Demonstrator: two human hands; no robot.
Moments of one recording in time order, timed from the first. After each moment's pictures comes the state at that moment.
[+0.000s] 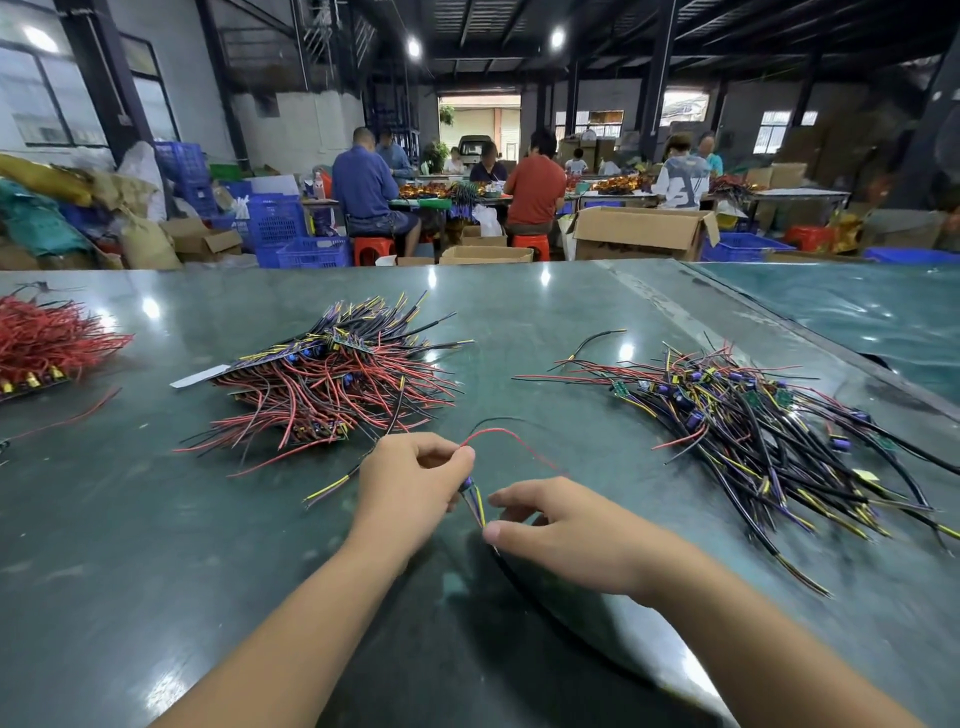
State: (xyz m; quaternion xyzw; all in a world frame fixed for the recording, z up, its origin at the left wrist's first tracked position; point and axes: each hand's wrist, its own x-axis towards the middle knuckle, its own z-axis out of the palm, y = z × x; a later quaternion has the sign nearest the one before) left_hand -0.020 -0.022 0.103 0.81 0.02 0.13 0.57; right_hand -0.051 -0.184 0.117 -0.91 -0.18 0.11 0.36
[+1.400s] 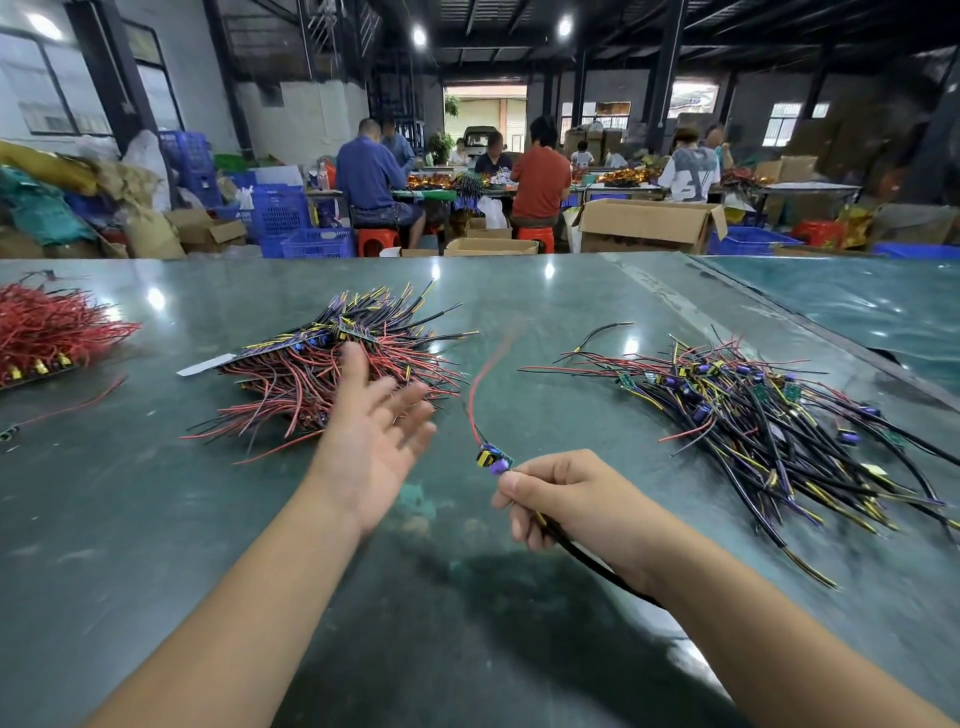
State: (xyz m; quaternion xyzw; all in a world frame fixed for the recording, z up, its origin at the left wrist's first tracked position) left_hand -0.006 0.010 0.125 0.46 0.04 0.01 0.89; right_hand -0.051 -0.183 0.116 -0.76 -0.14 0.15 0.62
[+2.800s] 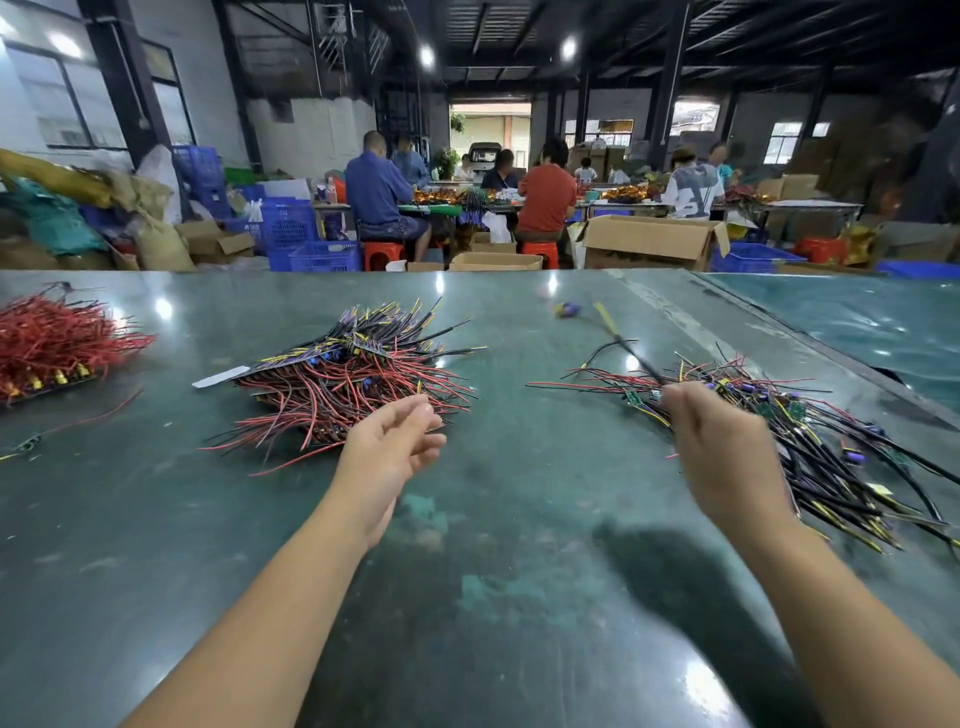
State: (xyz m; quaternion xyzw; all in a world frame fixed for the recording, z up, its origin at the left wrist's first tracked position) left_hand 0.009 0.018 0.101 0.60 0.00 0.10 0.79; right_hand -0.010 -0.265 0.119 -0.89 -0.02 -0.38 0.26
